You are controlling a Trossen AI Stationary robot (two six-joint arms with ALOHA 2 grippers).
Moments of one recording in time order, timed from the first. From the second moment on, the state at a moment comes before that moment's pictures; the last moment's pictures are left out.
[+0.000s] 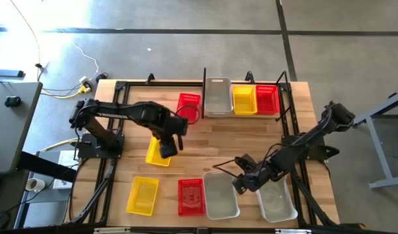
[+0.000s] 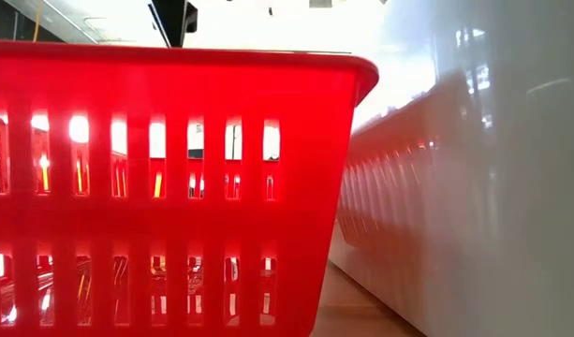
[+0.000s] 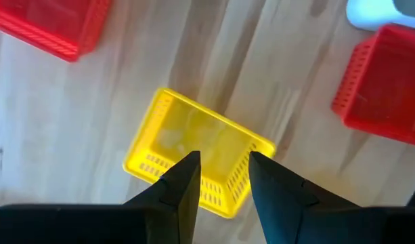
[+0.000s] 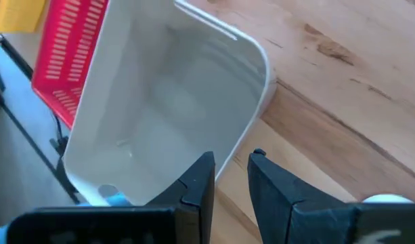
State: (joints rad) left arm 0.01 1.64 1.66 -1.46 -0.06 -0.42; right arm 0.61 1.46 1.01 -0.61 0.18 1.53
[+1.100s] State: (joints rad) left arm -0.08 1.64 1.66 -1.45 -0.05 -0.52; right arm 0.61 1.70 1.01 -0.48 0.07 1.56
